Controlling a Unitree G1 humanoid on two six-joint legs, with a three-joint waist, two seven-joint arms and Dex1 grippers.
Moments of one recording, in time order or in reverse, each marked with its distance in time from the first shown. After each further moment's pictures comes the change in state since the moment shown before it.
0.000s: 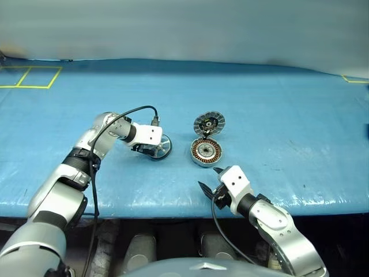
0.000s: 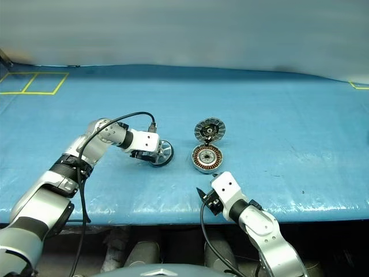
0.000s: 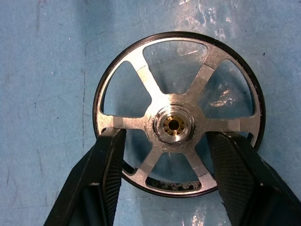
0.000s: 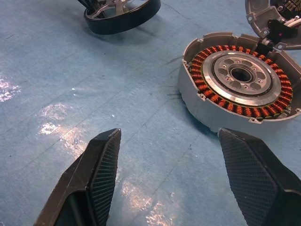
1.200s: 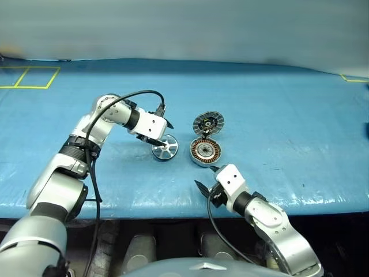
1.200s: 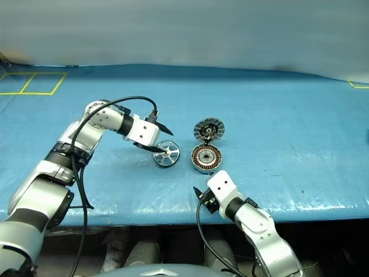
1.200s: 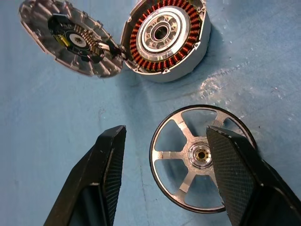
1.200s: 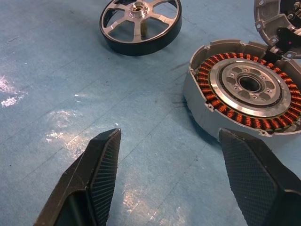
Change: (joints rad) left arm -0.127 -0.010 0.026 0.025 -0.133 -0.293 -0.165; right arm -0.038 0.010 0.039 0.024 -0.015 0.002 -0.008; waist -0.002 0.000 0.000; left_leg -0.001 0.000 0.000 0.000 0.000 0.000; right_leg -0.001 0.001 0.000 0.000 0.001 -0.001
